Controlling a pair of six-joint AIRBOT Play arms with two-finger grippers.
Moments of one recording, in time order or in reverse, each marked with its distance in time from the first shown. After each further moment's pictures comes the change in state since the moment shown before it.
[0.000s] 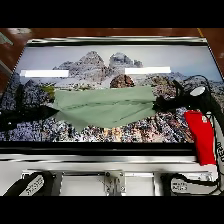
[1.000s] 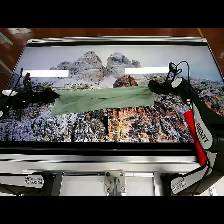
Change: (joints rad) left arm -0.026 -0.572 0.353 -0.006 0.255 -0.004; right arm 0.131 -0.287 0.249 -0.111 -0.484 0.161
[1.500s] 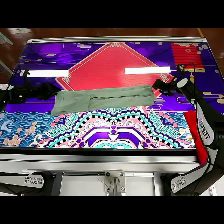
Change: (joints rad) left arm -0.001 0.006 0.117 -0.027 -0.154 -0.006; right arm -0.085 -0.033 0.014 0.031 -0.011 0.041
